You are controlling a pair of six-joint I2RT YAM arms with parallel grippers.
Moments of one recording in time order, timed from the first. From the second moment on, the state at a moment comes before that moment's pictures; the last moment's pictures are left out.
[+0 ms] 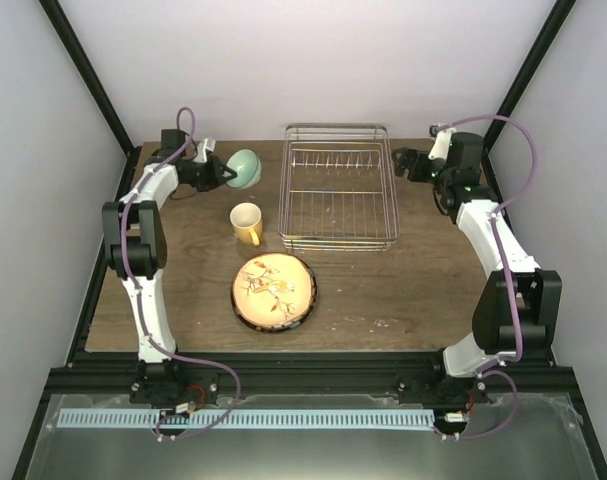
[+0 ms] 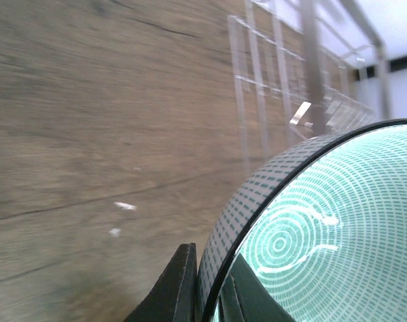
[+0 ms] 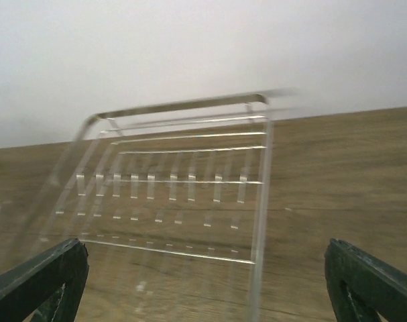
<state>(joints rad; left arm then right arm) 0.04 2.21 1.81 -0.55 0.73 -0.31 0.01 1.53 1.24 -0.14 -0.27 0.19</state>
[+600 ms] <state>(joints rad) -0.08 2.03 1.63 0.12 1.16 -0.68 0.07 1.76 1.15 0.66 -1.14 1.00</state>
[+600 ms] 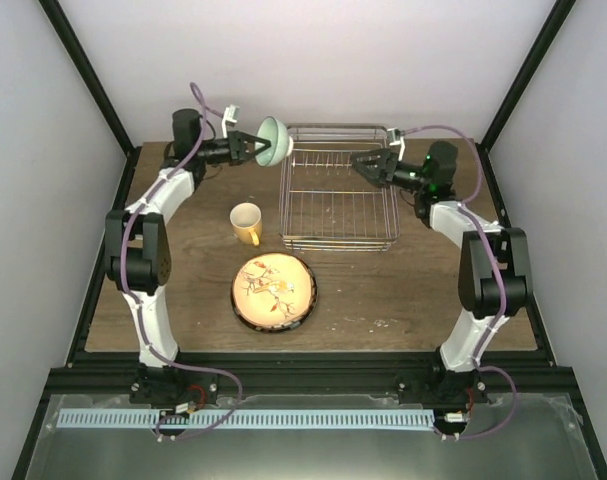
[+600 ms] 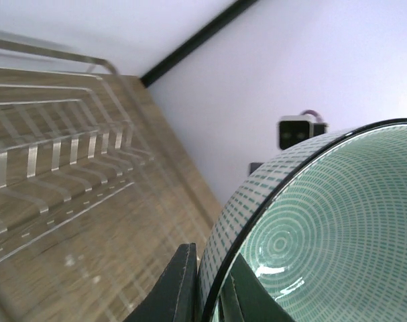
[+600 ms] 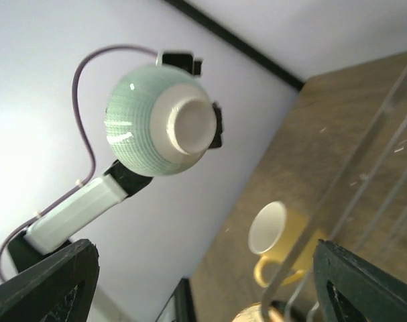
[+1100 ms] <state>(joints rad) -0.22 2.06 1.55 0.71 1.24 -1.13 0.22 2.03 1.20 1.40 -1.17 1.61</state>
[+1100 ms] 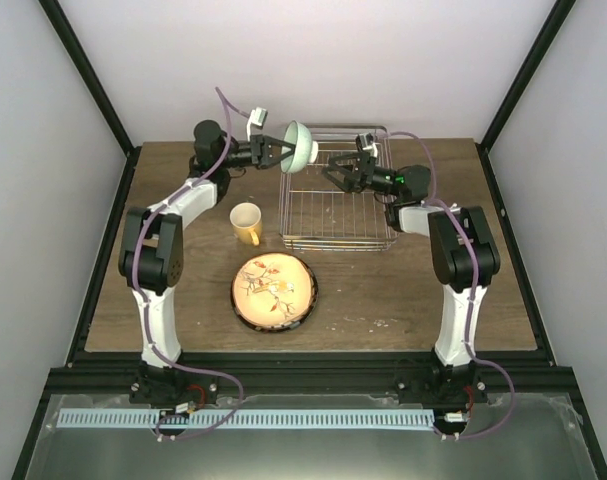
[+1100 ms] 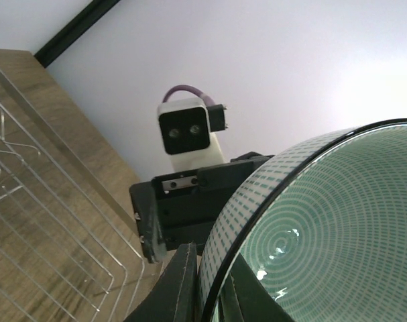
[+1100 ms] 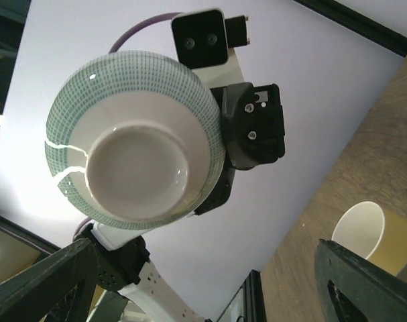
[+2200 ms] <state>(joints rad) -0.27 2.08 1.50 0.77 1.24 -1.12 0.27 2.13 1.34 1.54 -1.10 1.84</state>
